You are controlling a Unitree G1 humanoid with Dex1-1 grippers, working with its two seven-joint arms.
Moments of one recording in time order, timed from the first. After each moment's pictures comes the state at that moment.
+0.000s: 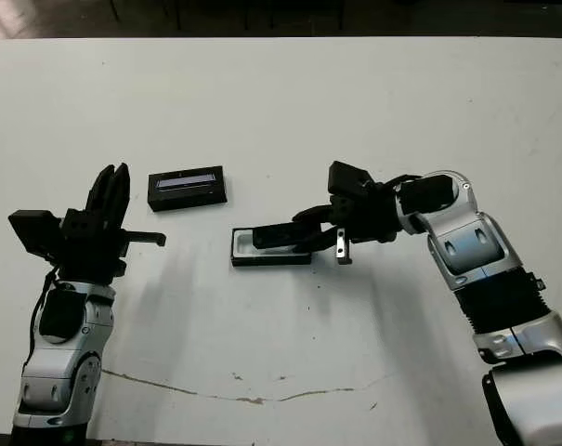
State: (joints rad) left arm 0.00 0.09 0.05 -0.30 -0.13 0.00 -0.05; right arm -0.63 -0.64 0.35 0.12 0.08 0.27 1.23
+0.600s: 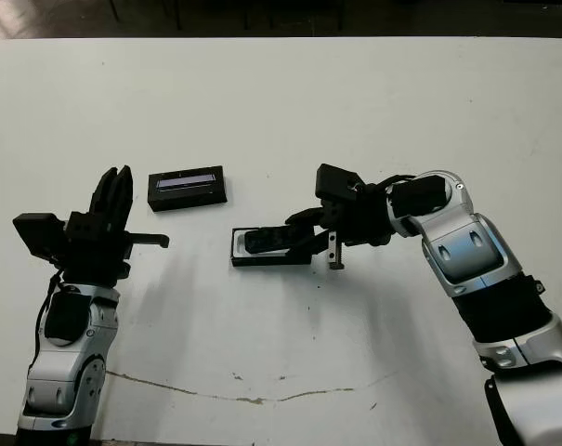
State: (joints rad) left arm 0.01 0.08 0.03 -0.30 -0.12 -0.01 -0.04; right arm -0.62 -0.65 0.36 0.02 0.07 0.40 1.22
